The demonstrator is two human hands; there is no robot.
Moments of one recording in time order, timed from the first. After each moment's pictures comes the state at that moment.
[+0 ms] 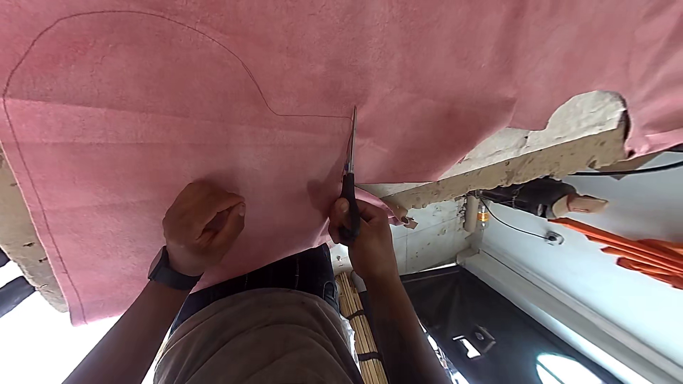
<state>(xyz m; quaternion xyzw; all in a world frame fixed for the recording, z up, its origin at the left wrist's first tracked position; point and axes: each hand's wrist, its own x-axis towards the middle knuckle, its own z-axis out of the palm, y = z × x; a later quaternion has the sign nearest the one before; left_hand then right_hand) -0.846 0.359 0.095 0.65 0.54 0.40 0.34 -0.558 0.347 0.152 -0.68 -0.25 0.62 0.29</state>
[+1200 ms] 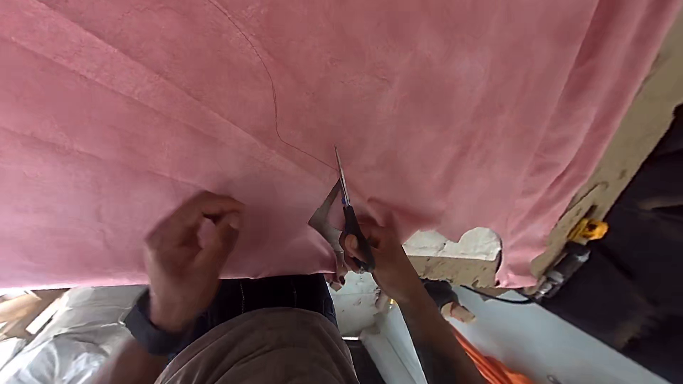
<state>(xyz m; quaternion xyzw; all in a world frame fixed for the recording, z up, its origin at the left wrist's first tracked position) -0.750 0.348 0.145 0.33 0.64 0.53 0.45 -0.441 0.468 0.169 -0.57 -0.43 0.70 0.00</state>
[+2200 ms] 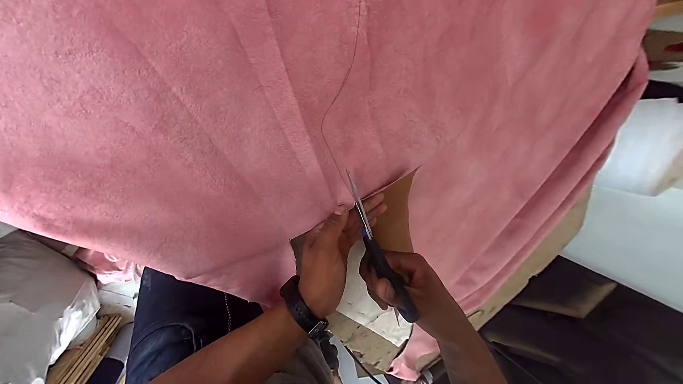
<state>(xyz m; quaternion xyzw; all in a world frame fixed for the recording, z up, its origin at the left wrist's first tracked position) -0.534 0.461 0.108 -0.21 0.21 0.80 0.51 -0.421 0.600 0.181 -0.37 -0.57 0.69 -0.25</state>
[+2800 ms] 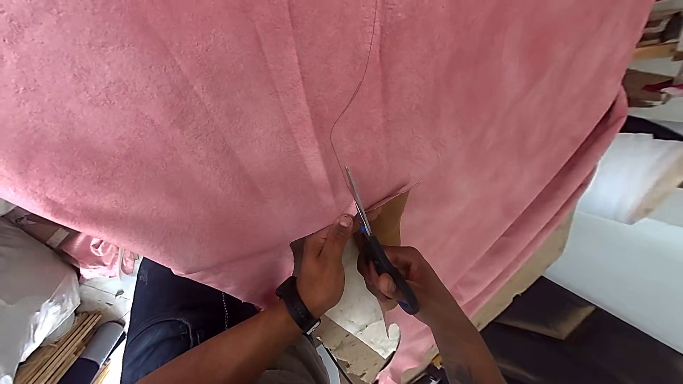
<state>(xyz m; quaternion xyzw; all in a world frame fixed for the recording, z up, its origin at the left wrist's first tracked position) -0.520 0.459 0.102 -0.18 0.34 0.80 0.47 -0.435 0.621 0.170 -0.32 -0.56 0.72 -0.27</state>
